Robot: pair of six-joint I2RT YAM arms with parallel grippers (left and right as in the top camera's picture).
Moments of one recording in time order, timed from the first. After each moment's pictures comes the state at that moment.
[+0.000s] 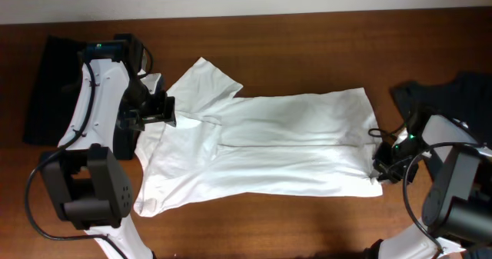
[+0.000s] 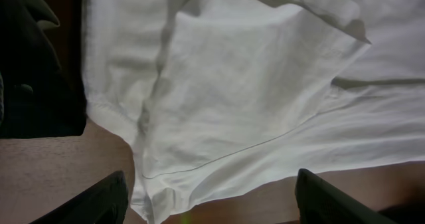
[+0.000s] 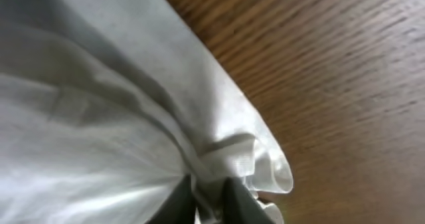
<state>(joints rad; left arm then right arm) 0.01 1.99 1.76 -1.45 0.15 0.01 -0.41 1.82 1.01 -1.01 -0.16 0.29</state>
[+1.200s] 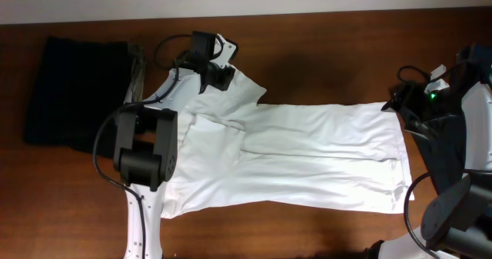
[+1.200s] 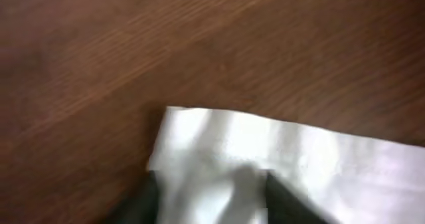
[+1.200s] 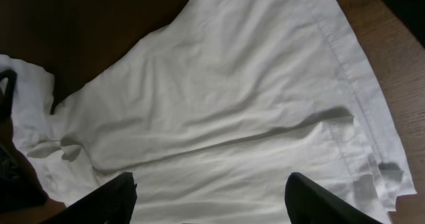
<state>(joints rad) -0.26 2.38 1.77 -0.35 0.17 0.26 -0.42 1.73 1.53 -1.28 -0.37 0.20</state>
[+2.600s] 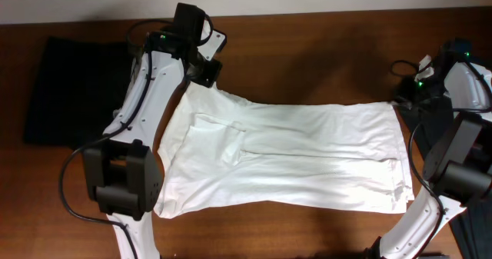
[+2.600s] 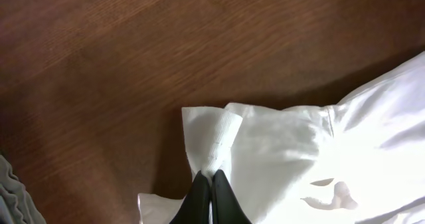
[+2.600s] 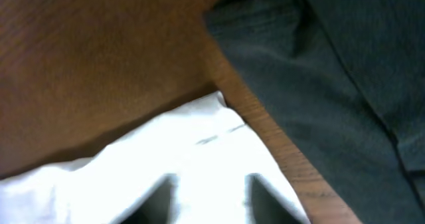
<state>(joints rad) -0.26 2.09 1.91 -0.99 0.09 0.24 -0.42 2.14 1.70 -1.01 -0.25 0.07</state>
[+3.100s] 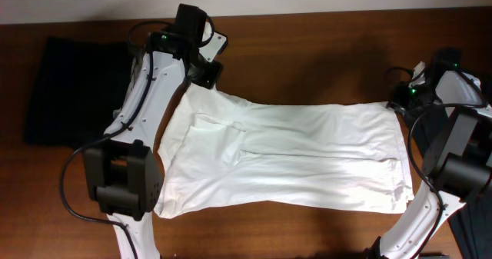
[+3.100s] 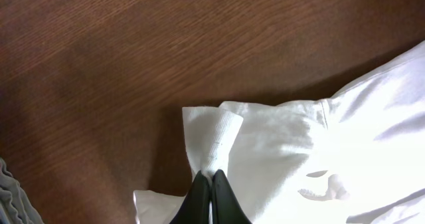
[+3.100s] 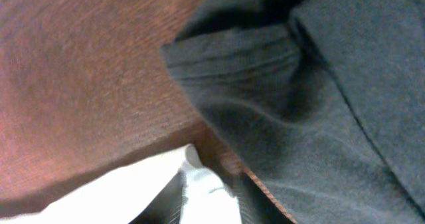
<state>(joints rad) -0.27 2.09 1.91 -1.01 0.09 0.24 -0.42 2.19 1.60 -0.83 -0.23 0.06</state>
